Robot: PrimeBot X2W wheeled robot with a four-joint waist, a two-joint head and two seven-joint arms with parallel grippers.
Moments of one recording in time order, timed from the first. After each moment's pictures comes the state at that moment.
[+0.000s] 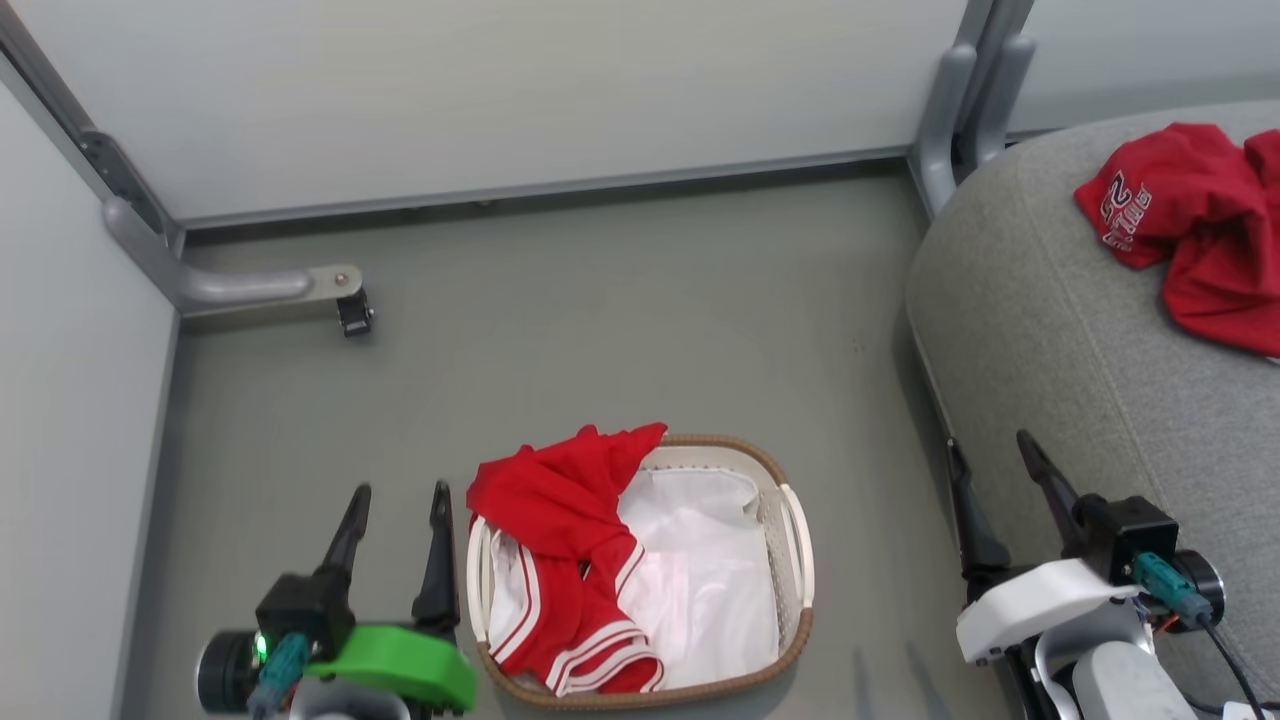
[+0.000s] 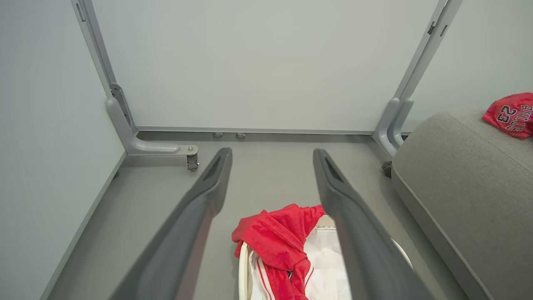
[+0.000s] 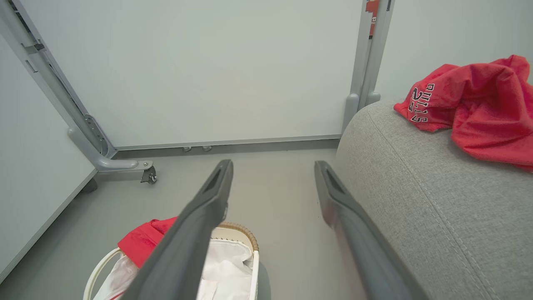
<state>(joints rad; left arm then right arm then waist) -0.04 0.05 -0.16 0.27 -0.24 -0.05 -0.26 -0.12 -0.05 0.02 0.29 0.17 0.13 -0.26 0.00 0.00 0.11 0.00</state>
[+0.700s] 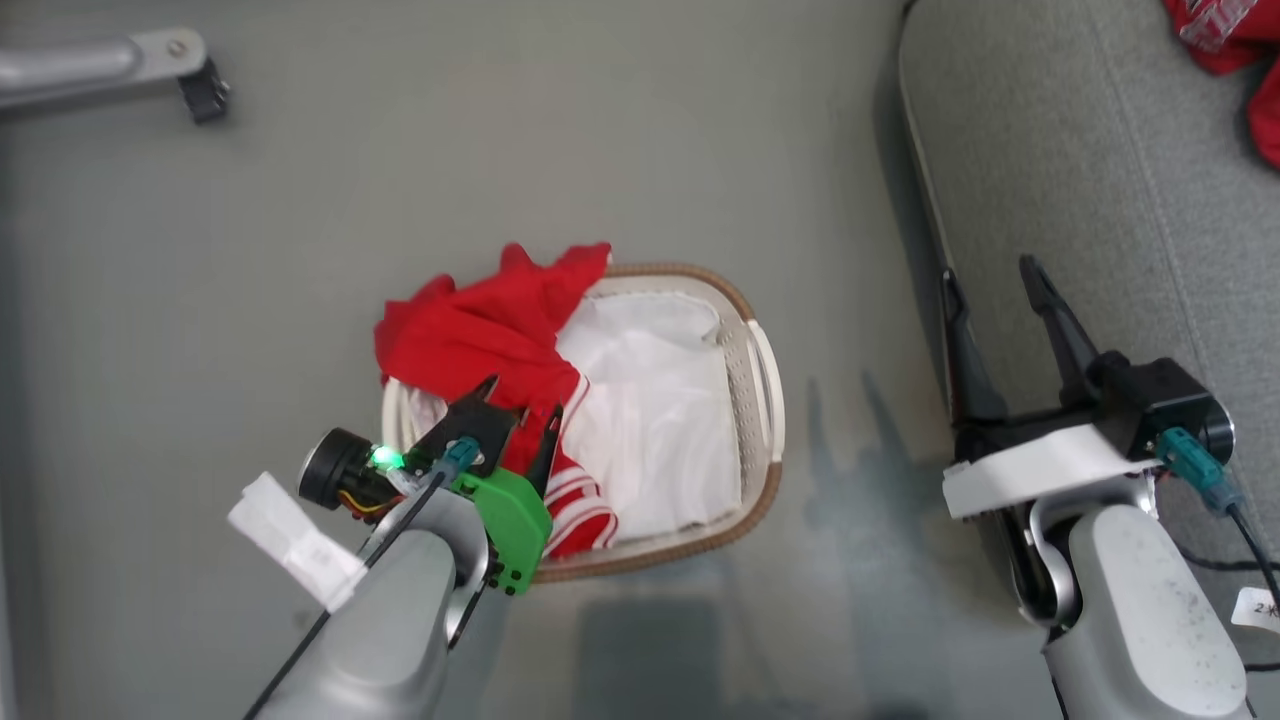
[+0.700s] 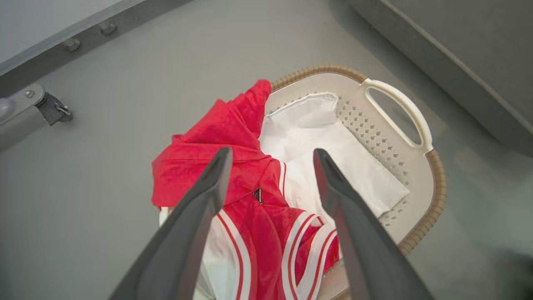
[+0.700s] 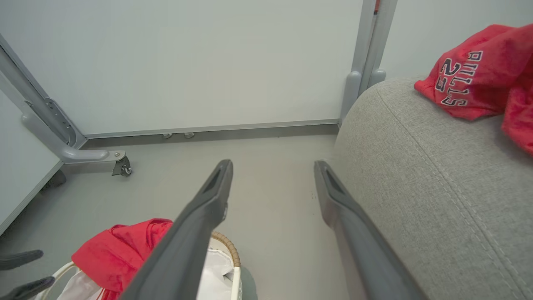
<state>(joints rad) -0.55 0.05 -0.45 0.82 -0.09 -0.12 -0.17 -0.30 -0.05 0.04 0.18 0.16 0.13 -0.26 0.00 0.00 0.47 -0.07</state>
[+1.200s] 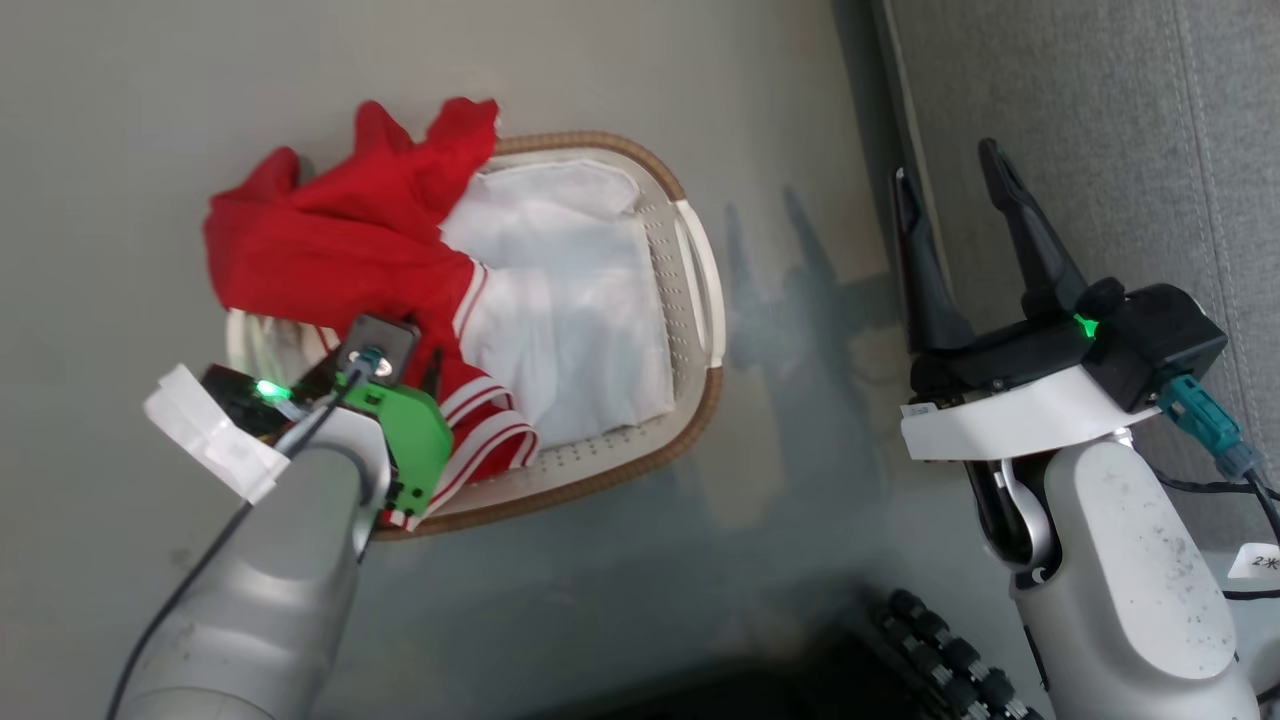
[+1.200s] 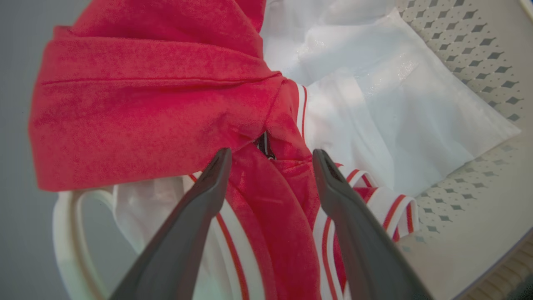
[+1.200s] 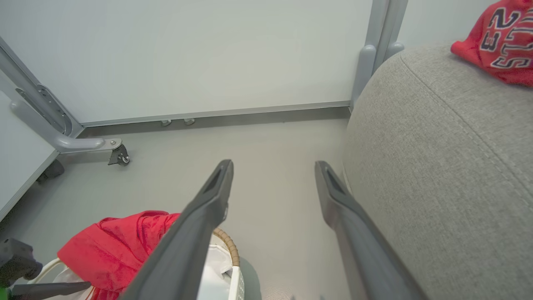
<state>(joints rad) -0.77 0.11 -0.45 1.11 -0.08 -0.09 -0.12 -0.40 -0.05 0.15 0.02 0.22 0.13 -0.26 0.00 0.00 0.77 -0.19</state>
